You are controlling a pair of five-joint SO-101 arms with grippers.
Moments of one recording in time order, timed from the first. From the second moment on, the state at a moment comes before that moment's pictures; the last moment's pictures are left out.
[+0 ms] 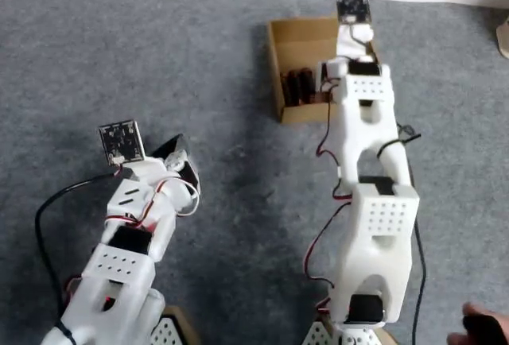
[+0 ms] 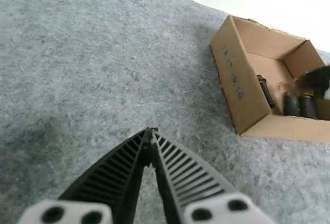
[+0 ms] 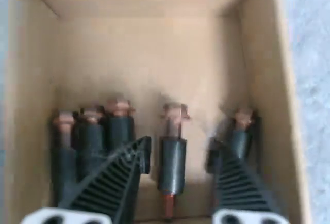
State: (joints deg) left arm 5.8 -56.2 83.6 4.6 28.8; right arm -2.9 38.2 -32.0 50.5 6.4
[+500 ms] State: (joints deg) left arm 5.8 -56.2 83.6 4.6 22.1; right arm -3.3 38.2 -60.9 89.0 0.0
